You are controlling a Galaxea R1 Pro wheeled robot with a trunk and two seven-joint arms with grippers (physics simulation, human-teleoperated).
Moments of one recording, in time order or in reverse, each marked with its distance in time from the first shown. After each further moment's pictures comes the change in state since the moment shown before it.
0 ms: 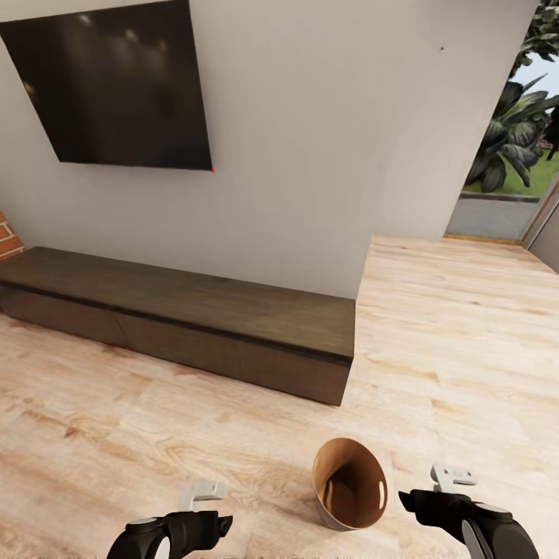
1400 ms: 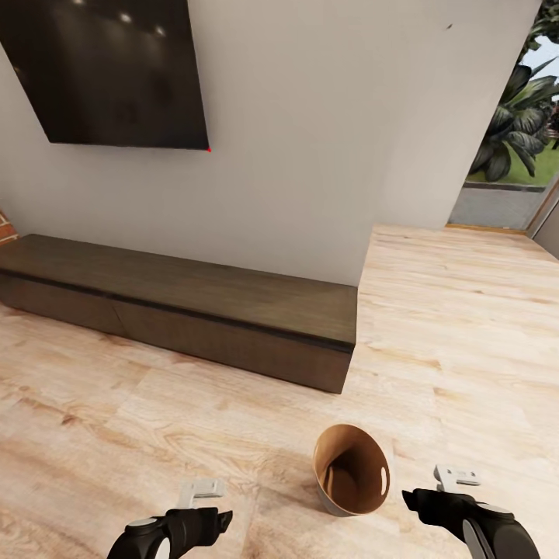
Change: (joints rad) left arm 0.000 0.001 -0.001 0.007 0.000 -0.048 0.002; right arm 0.000 0.004 -0.010 -0.001 0.000 -0.007 -0.028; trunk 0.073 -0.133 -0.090
